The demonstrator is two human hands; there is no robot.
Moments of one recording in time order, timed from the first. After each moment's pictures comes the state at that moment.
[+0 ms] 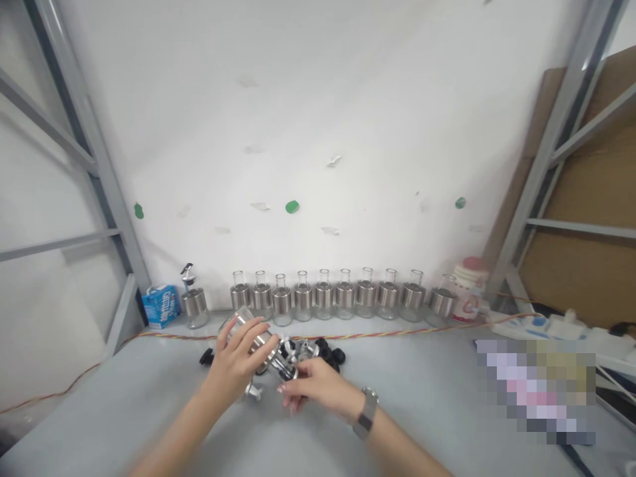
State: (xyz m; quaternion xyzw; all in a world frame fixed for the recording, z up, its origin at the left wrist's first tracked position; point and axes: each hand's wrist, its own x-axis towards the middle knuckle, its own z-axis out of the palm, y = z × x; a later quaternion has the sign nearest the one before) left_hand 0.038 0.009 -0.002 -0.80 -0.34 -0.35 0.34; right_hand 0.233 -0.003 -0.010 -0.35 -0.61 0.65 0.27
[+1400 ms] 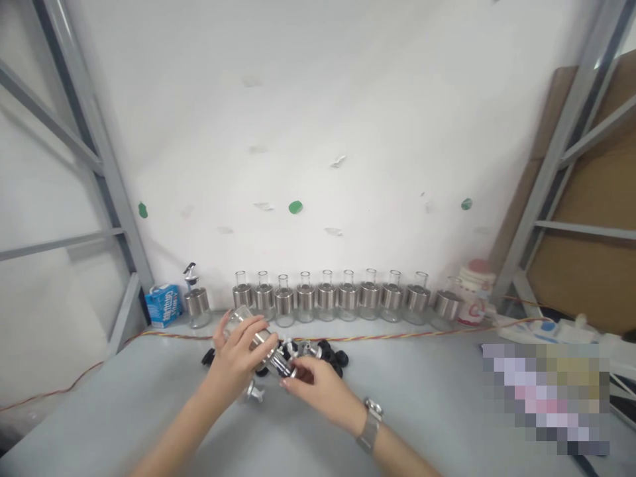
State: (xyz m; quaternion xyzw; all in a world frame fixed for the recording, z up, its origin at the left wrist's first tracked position) left_hand 0.039 0.007 0.005 -0.79 -0.37 -0.34 0.33; right_hand 0.231 -0.006 -0.017 -0.41 -0.74 0.41 0.34
